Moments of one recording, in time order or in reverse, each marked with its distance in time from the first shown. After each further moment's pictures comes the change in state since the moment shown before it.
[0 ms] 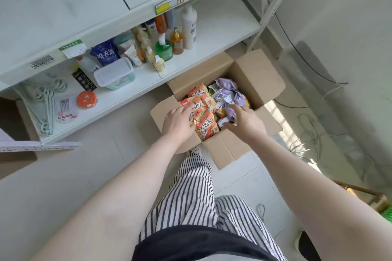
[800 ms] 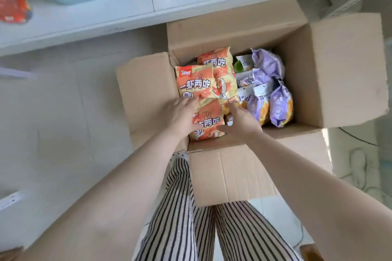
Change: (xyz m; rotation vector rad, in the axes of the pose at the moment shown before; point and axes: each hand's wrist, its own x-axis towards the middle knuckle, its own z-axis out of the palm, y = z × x) left_hand 0.223 -0.062 0.285 -0.113 -0.169 -0.279; right_hand 0.289 0.117 0.250 0.009 -0.461 -0.188
